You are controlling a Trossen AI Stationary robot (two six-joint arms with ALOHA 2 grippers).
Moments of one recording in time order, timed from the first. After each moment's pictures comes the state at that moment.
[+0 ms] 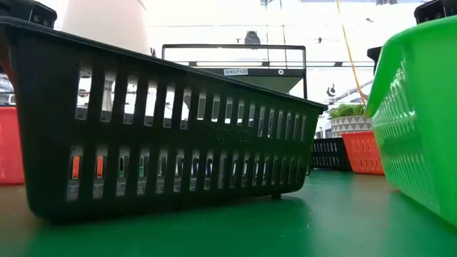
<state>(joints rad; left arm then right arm) -0.07 0.00 0.01 0.01 0.00 0.23 0.11 0.00 0.01 0.01 0.00 -0.22</state>
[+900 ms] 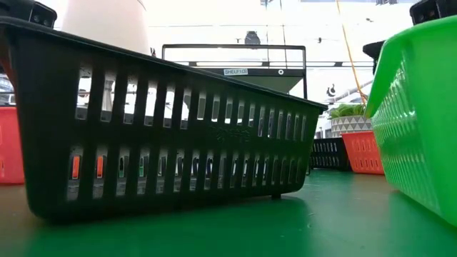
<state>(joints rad) -0.07 0.00 0.01 0.01 0.00 0.23 0.11 0.05 0.03 0.07 0.04 -0.16</state>
